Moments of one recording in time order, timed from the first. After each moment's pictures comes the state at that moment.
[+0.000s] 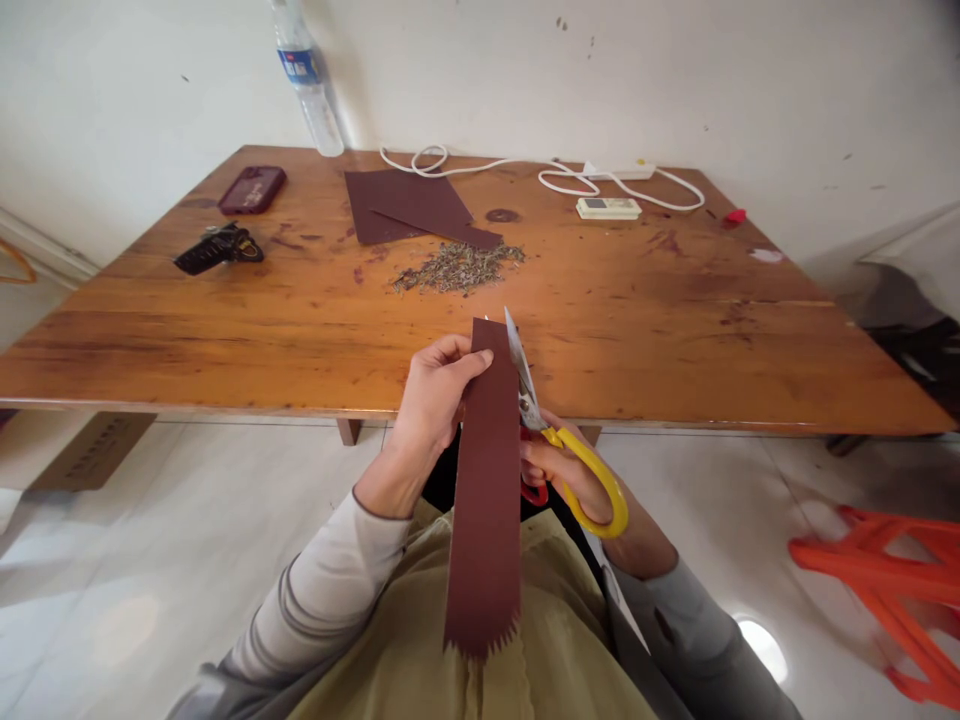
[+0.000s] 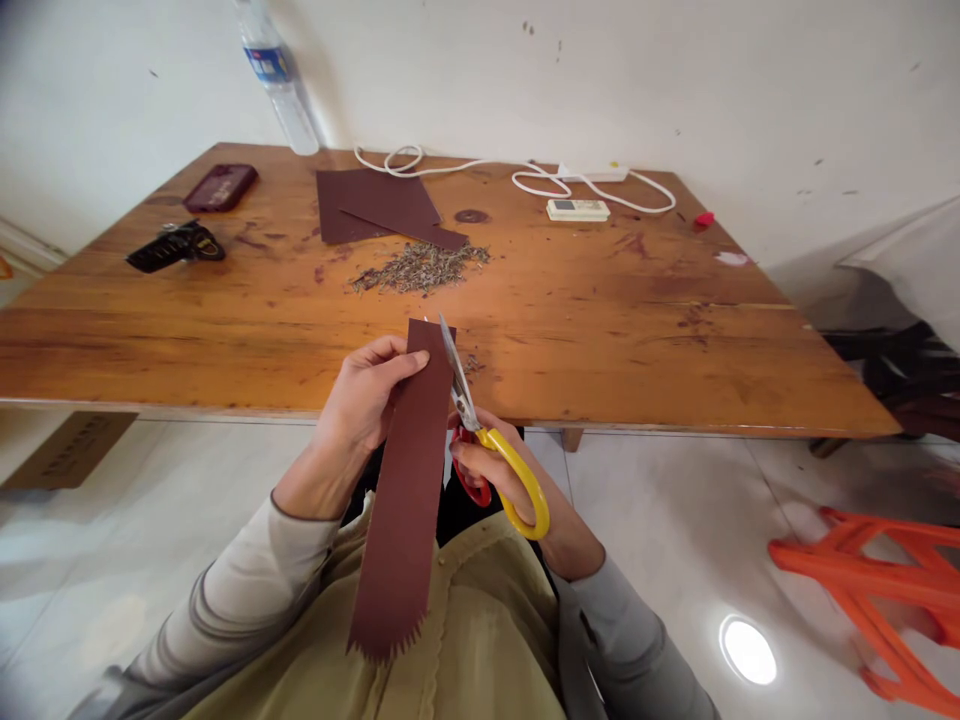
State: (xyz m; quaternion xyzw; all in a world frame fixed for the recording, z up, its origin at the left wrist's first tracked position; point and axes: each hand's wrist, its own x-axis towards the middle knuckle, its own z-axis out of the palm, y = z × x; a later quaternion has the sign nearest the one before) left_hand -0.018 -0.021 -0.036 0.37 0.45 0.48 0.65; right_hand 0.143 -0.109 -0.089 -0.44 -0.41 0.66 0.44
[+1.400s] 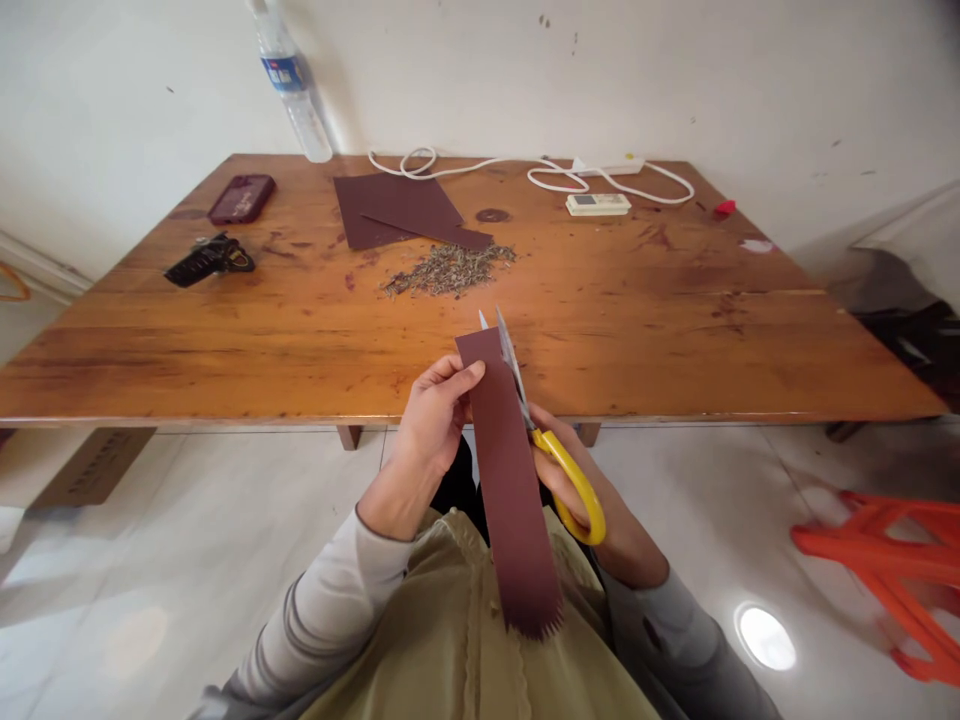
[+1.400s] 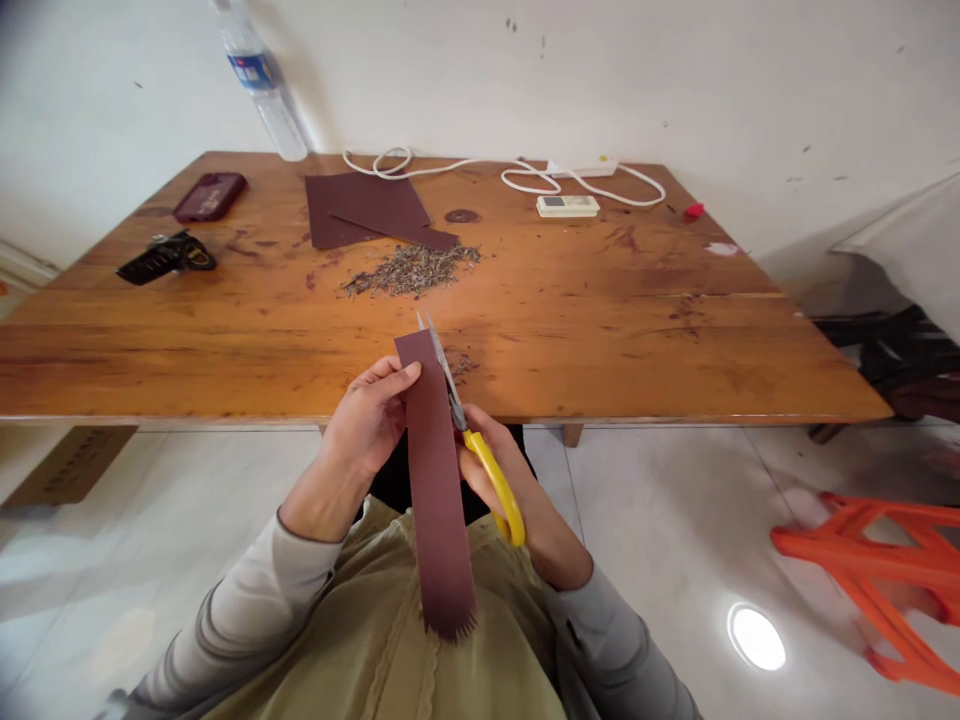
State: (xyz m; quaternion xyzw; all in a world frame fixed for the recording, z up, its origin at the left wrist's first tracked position) left_hand -0.016 -0.032 -0.043 0.29 0.43 0.47 0.71; right_hand 0.133 -0.116 -0.075 -0.50 -0.44 0.56 0.49
